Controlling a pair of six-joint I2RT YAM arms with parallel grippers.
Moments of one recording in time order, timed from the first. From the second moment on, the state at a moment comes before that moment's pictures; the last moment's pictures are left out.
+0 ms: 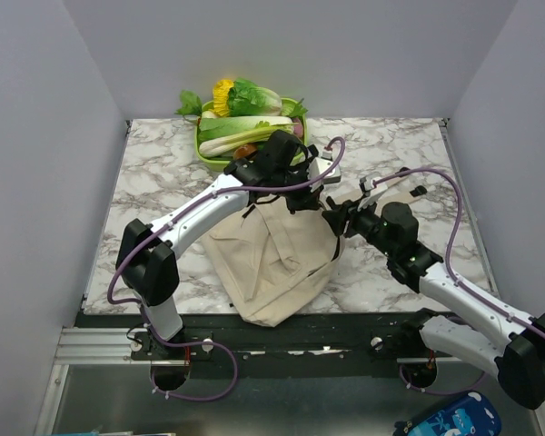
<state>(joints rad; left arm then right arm) -0.72 1.73 1.57 -0.57 0.61 0.44 0.56 0.96 0.53 0.24 -0.05 0.20</state>
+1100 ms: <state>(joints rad) -0.78 2.09 1.96 -0.70 0.55 0.48 0.56 0.90 0.34 0.25 -0.05 0.38</state>
